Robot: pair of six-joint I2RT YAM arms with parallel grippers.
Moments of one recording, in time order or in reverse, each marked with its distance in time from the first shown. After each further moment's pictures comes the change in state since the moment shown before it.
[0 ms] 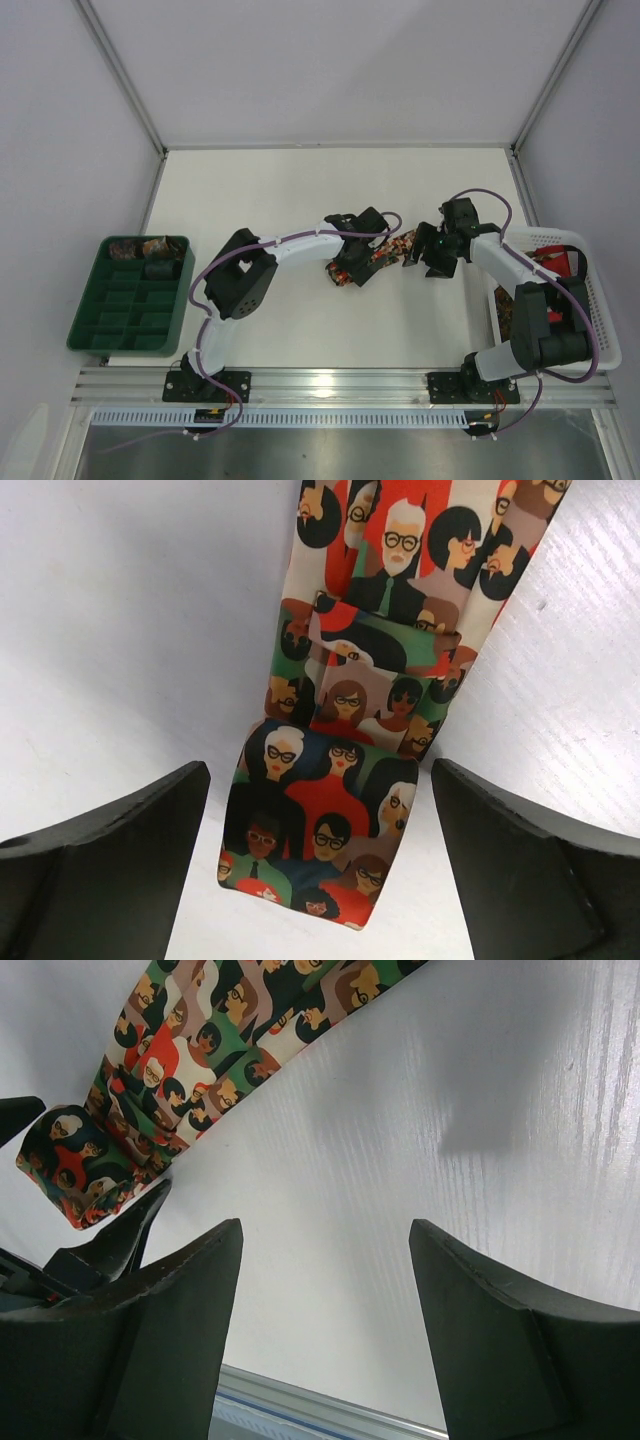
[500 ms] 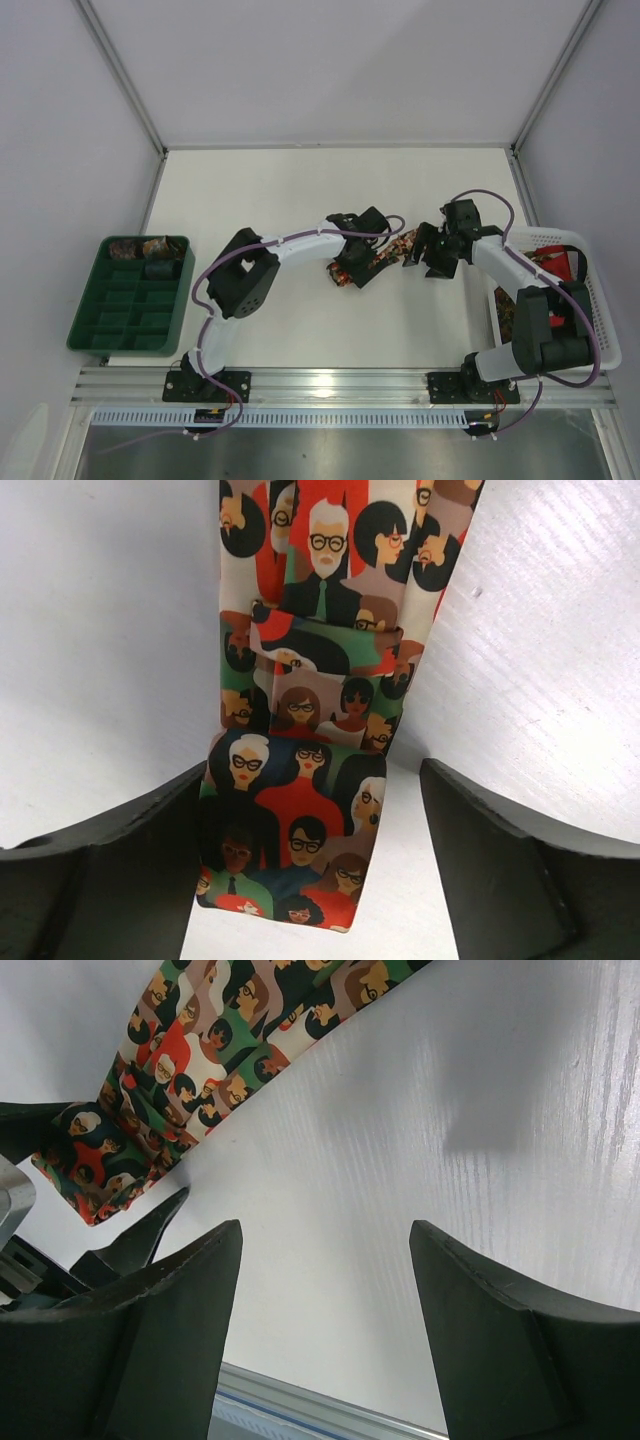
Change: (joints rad) left arm 0.000 0.018 0.018 -0.018 0.088 0.053; right arm -0.008 -0.024 -0.019 0.015 -0.020 -0.003
